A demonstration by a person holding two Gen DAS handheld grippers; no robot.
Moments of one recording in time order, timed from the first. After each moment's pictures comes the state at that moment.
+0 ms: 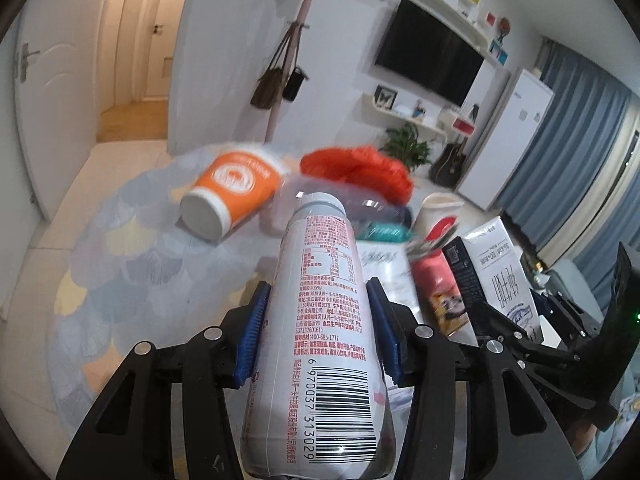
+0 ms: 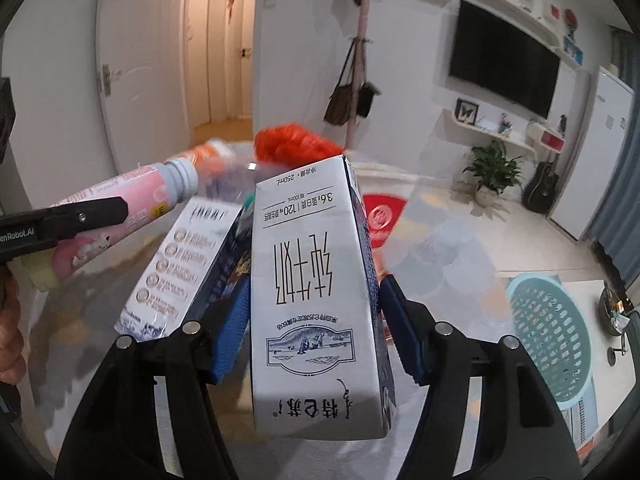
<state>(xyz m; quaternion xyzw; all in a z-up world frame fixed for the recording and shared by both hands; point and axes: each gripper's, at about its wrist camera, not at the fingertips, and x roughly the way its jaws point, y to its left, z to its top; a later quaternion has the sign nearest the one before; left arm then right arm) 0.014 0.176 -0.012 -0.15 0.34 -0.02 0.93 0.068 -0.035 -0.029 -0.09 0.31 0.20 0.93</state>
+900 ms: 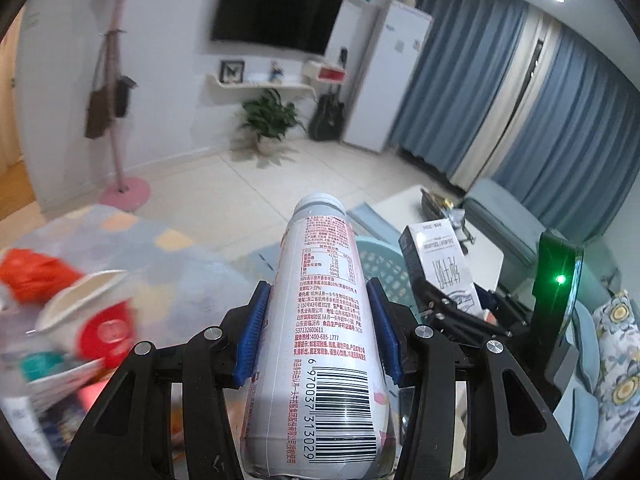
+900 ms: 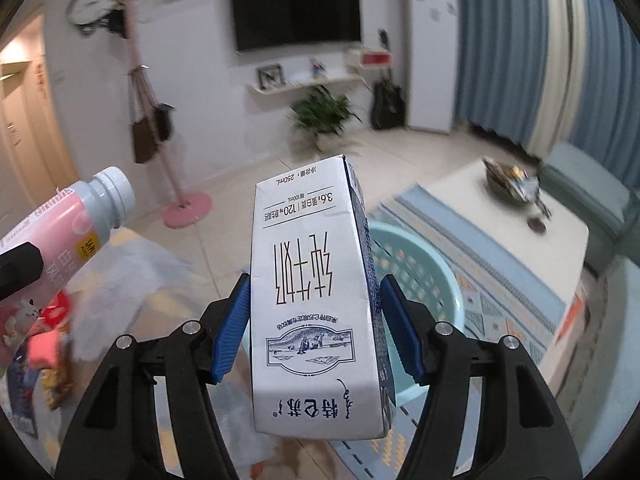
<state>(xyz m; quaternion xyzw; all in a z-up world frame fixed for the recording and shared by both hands) 0.179 -0.116 0.001 -0.05 0.38 -0.23 0.89 0.162 -0.321 -0.047 0.08 0.36 -0.08 0.93</state>
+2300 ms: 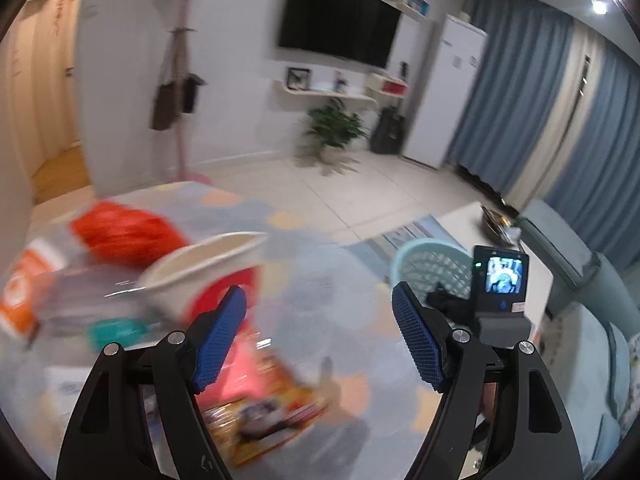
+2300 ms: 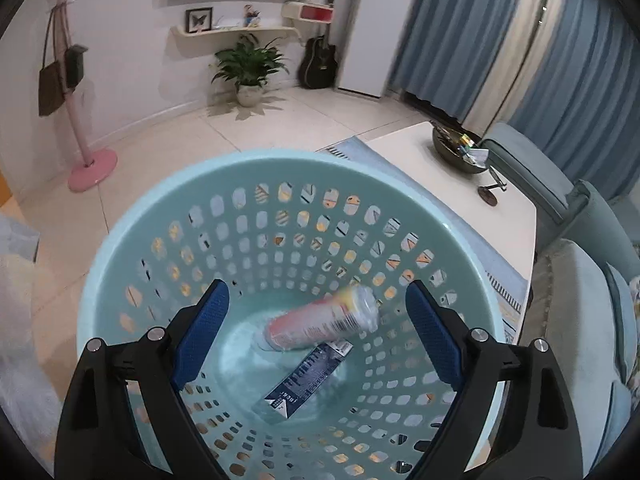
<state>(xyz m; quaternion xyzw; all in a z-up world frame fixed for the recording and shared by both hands) 0.144 -0.021 -0.001 -0.06 0.35 -0.11 0.93 0.267 -0.321 -0.171 0.02 0.42 -0.23 0.88</state>
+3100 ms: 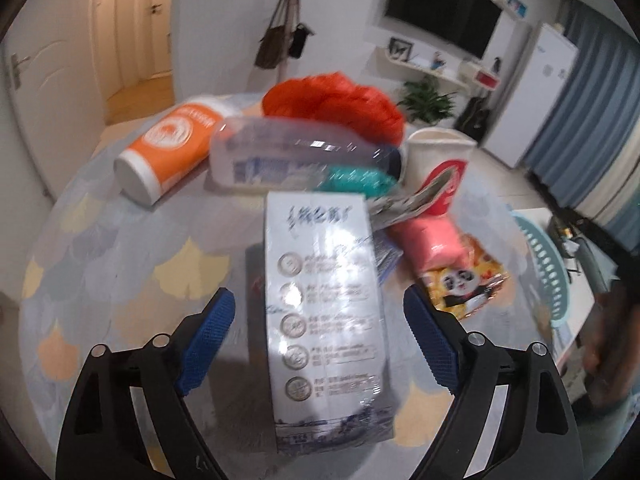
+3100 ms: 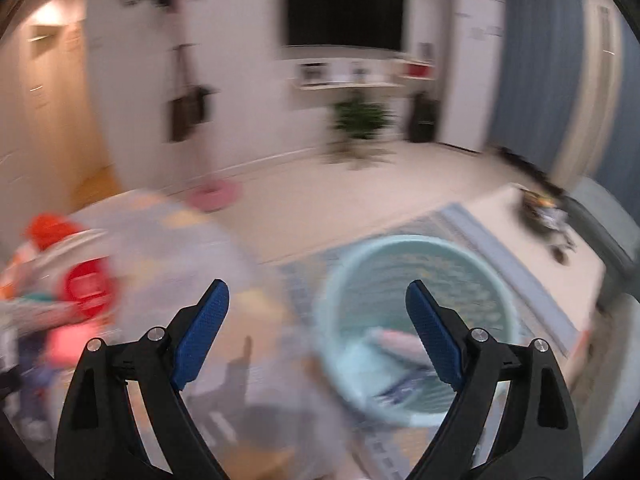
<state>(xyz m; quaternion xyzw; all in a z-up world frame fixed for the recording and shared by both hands) 0.081 0.098 -0.053 -0.11 0.43 0.03 0.89 0.169 -0.201 -0.029 0.02 0.35 0.00 0.94</state>
